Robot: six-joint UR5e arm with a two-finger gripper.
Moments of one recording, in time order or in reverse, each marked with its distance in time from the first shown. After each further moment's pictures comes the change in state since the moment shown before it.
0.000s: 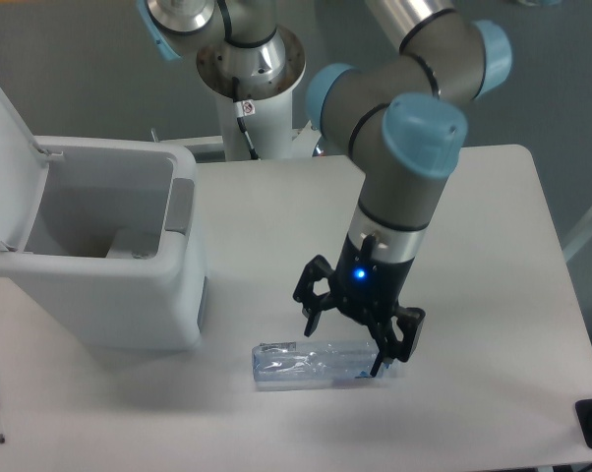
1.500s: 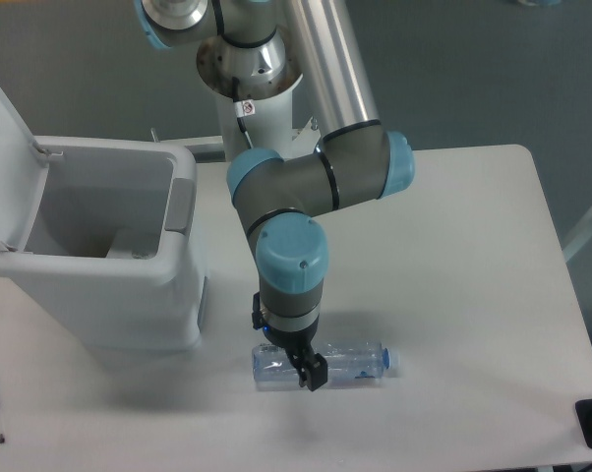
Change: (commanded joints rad) arm -0.184 -0.123 -0.103 0.028 0.285 0.186
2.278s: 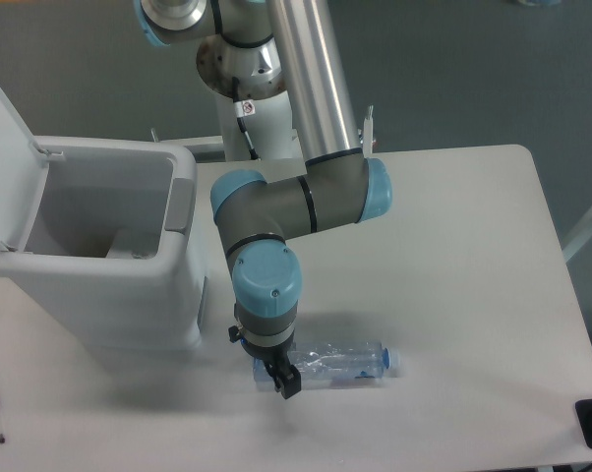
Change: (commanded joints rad) arm -0.025 -0.046 -0.009 0.012 0.005 0.017
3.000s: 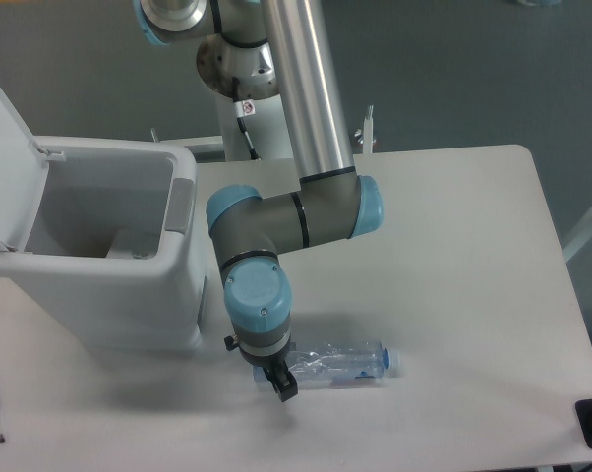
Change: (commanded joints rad) arm -0.028 -0.040 0.006 0.009 0.124 0.002
